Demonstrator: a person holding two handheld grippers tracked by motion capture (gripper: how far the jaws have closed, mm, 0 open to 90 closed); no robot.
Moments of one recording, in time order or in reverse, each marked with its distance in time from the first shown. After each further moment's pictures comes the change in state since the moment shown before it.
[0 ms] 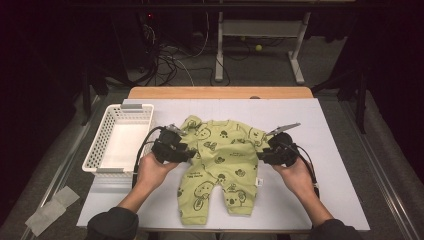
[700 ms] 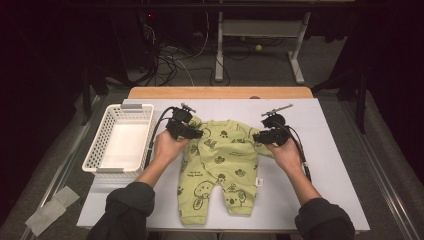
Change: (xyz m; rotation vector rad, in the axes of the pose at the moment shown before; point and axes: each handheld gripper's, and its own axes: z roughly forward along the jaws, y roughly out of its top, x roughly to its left) left arm 0.038 0.054 0.053 0.072 0.059 -0.073; right arm -0.023 0.050 0.038 0.003 -0.030 0.062
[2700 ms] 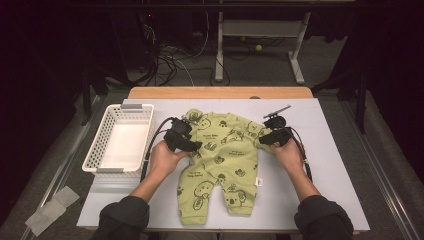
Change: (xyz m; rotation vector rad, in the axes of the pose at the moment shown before) left arm -0.029 -0.039 -0.016 0.004 0.043 0.080; right arm -0.025 -0.012 0.025 0.116 -0.095 0.045
